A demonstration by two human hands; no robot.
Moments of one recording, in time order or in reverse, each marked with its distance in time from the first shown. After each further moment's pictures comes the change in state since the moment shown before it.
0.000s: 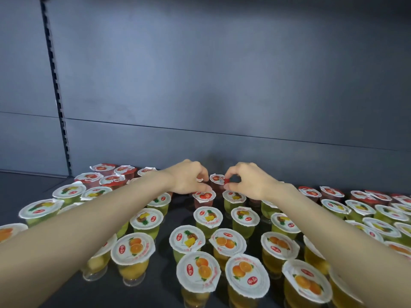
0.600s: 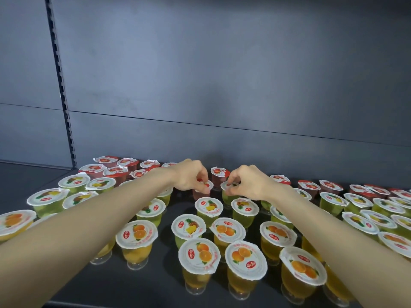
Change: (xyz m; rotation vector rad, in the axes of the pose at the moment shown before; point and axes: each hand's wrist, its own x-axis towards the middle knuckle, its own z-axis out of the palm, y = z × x) left_hand -0.003 0.002 0.014 -0.063 -0.069 -0.031; right_hand -0.011 -0.001 0.014 0.029 -0.092 0.053
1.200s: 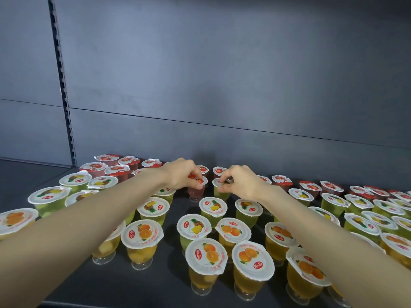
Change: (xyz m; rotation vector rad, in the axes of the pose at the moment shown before) left_hand -0.011 -0.021 -0.002 -0.001 0.074 0.021; right_hand 0.010 -0.018 0.014 0.063 0.037 -0.004
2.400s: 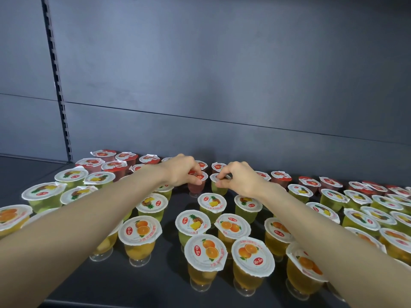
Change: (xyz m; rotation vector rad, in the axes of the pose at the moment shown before) left_hand 0.000 0.005 0.002 0.012 -0.003 -0.013; right_hand -0.001 0.000 0.003 0.033 0.004 -0.005
